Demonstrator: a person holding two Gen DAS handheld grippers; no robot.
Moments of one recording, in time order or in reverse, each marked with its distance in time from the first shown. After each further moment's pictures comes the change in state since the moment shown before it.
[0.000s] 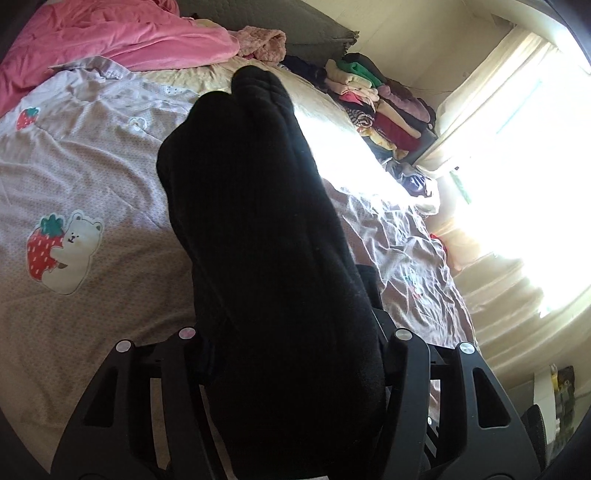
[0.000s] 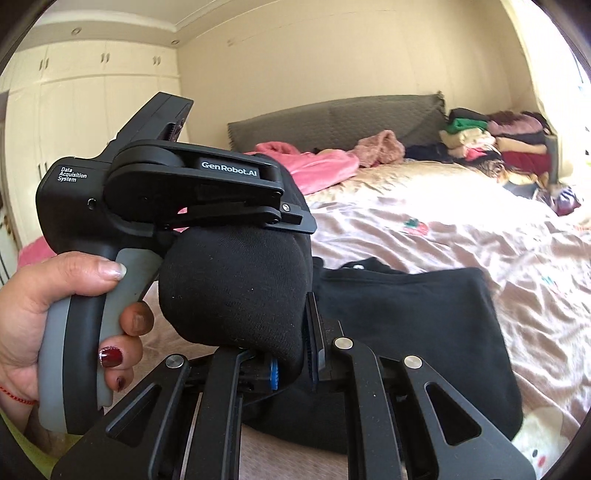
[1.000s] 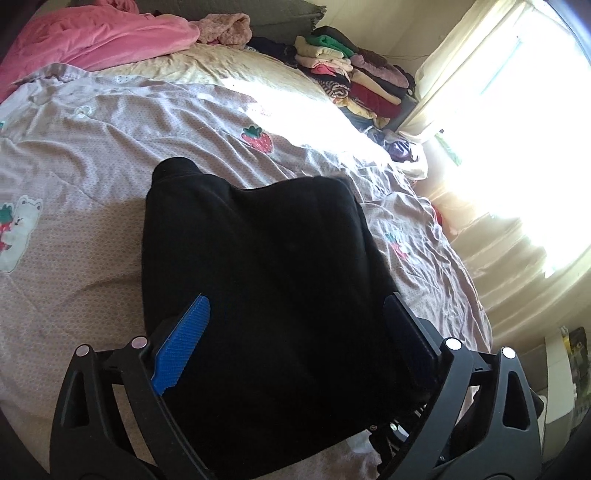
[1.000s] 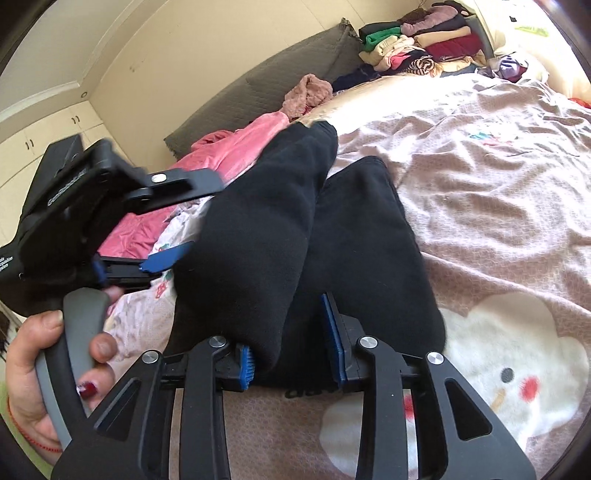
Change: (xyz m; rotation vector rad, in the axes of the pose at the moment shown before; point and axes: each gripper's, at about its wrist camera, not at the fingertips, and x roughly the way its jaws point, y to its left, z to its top) left arm 0.035 -0.046 -0.041 0.112 0.044 -0.015; right arm -0.022 -0.108 -0.051 0.425 0.140 -0.022
